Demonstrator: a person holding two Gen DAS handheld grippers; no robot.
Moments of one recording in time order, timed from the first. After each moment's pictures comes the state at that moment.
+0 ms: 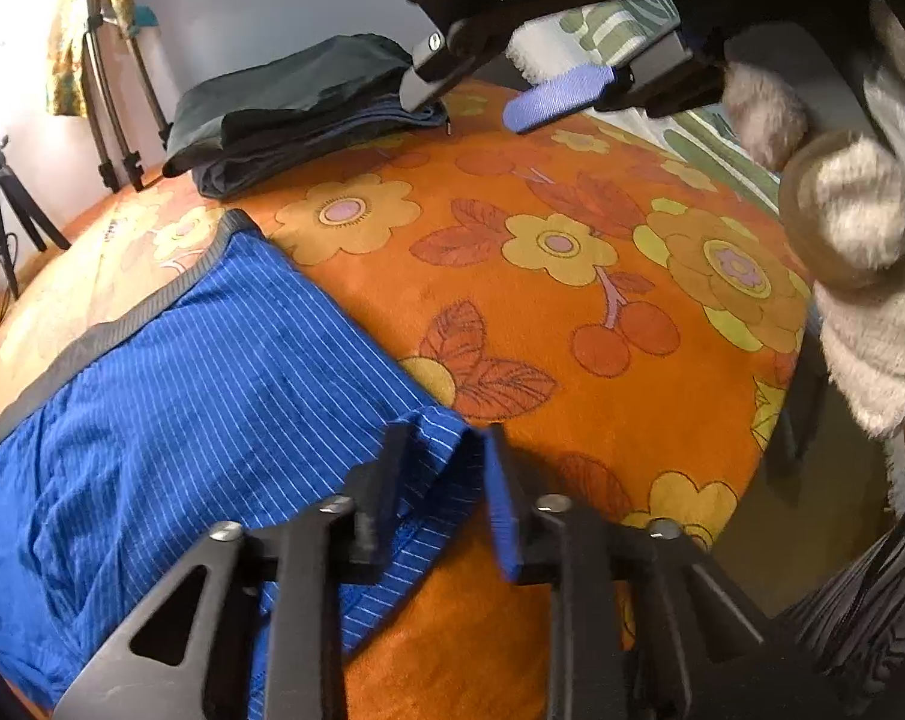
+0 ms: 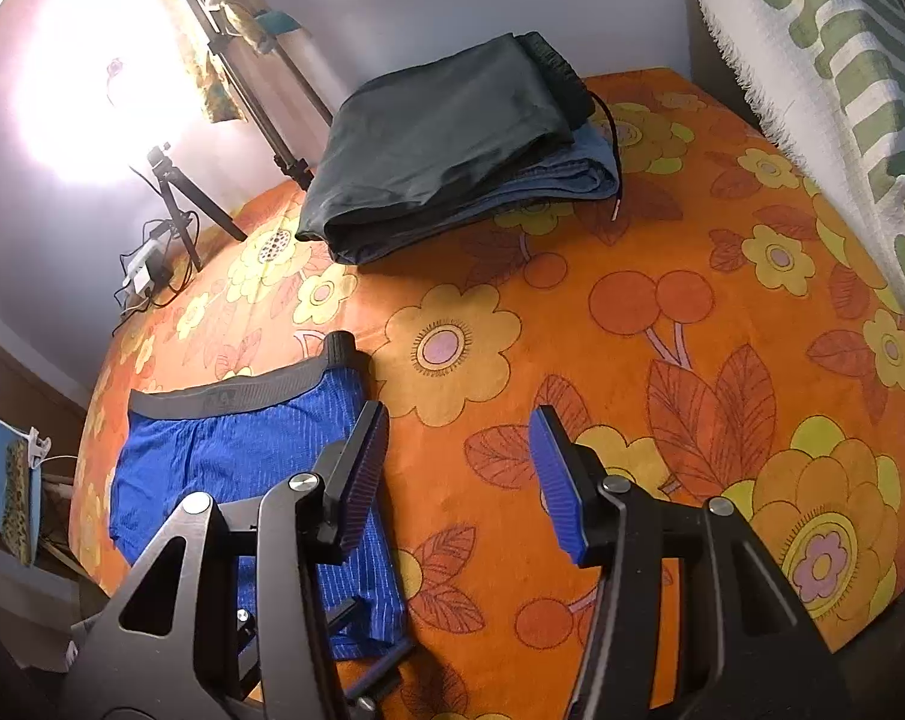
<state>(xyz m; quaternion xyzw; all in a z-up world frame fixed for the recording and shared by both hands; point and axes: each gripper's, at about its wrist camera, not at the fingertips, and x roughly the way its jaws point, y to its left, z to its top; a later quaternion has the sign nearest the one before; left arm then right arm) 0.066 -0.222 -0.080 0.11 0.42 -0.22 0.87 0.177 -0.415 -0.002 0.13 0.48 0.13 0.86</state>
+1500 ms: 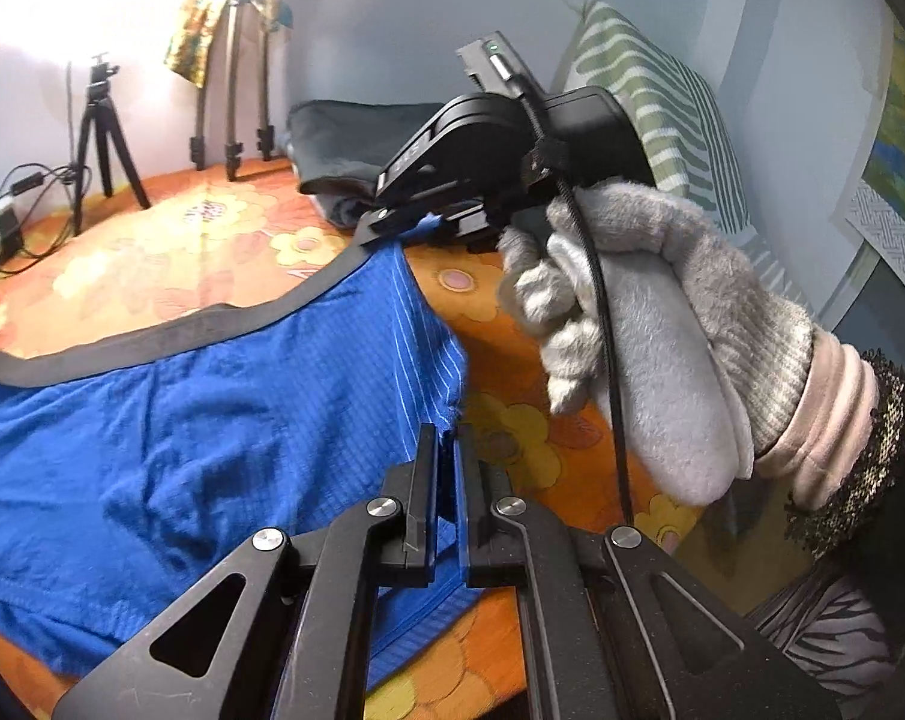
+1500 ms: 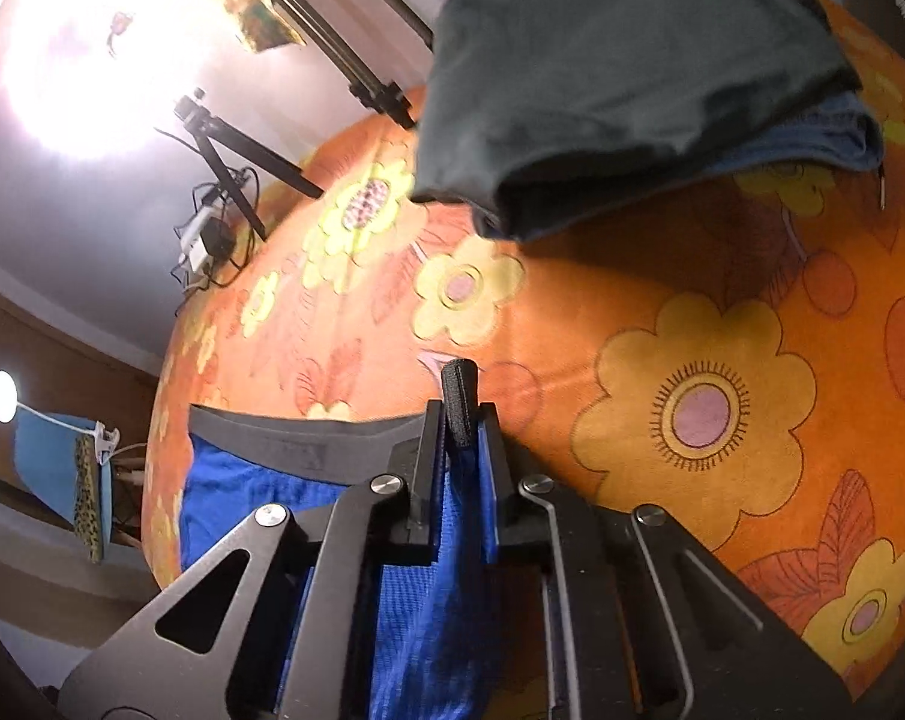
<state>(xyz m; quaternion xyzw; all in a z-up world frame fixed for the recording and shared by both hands) 0.048 -0.118 -0.026 -0.02 0.38 -0.21 0.90 0.264 -0.307 -0.039 0.18 0.53 0.23 0.80</state>
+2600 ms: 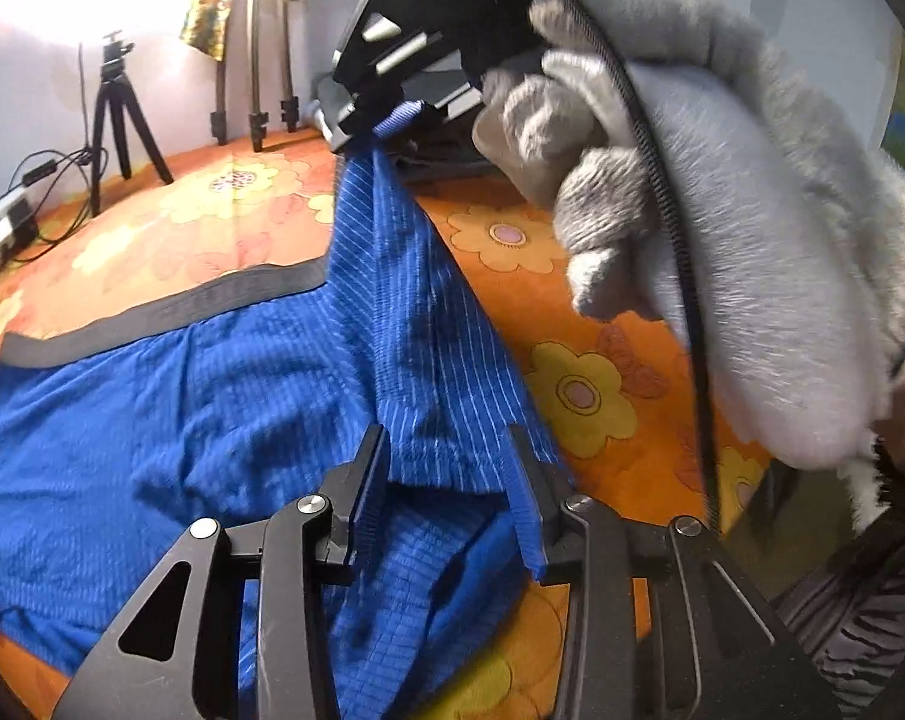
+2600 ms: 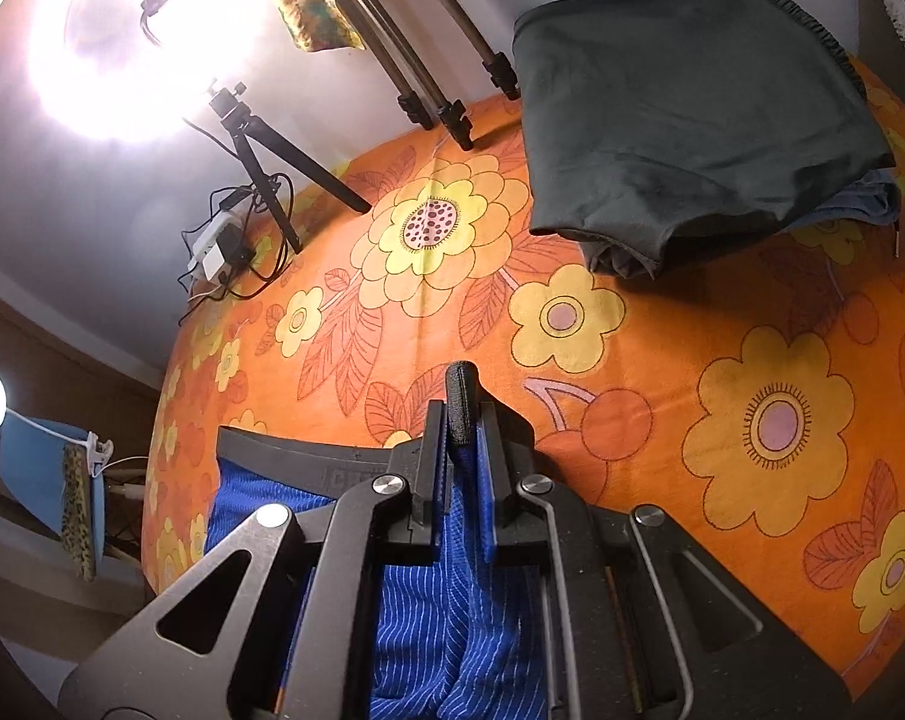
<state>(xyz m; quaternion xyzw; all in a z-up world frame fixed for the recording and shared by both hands) 0.072 -0.106 -0.059 0.02 0.41 -0.19 0.89 0.258 -0.251 -0.007 0.15 0.52 0.21 0.81</state>
